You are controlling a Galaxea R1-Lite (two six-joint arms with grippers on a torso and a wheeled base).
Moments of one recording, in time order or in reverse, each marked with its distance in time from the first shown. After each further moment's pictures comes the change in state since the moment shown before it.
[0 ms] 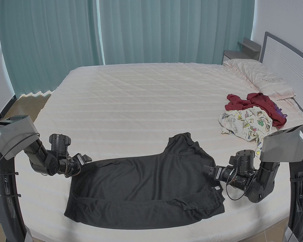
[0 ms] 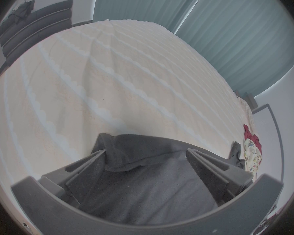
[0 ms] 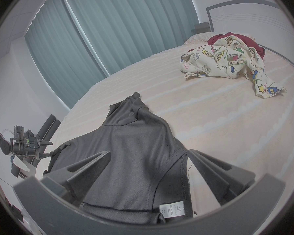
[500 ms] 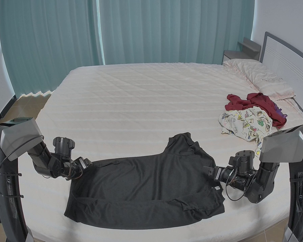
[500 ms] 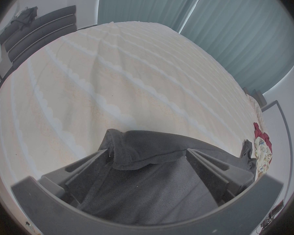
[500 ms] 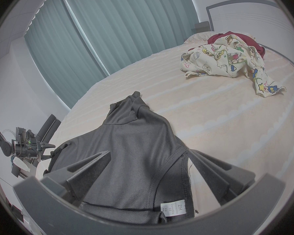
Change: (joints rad) left arm -0.026 0.029 0.003 0.005 0.095 0.006; right arm 0.005 0.002 0.004 -0.001 -0.001 0.006
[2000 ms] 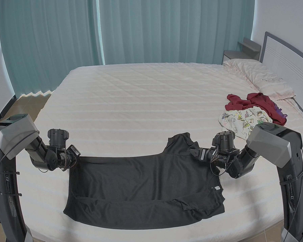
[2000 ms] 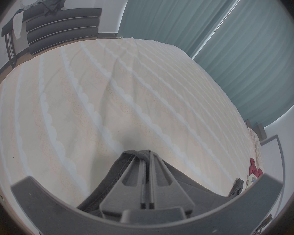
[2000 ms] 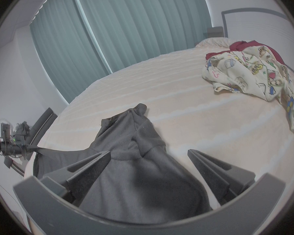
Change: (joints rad) left arm 0.054 0.009 -0.103 -0.025 0.080 -0.166; right arm -0.001 0.144 -0.605 0.449 0.001 -0.091
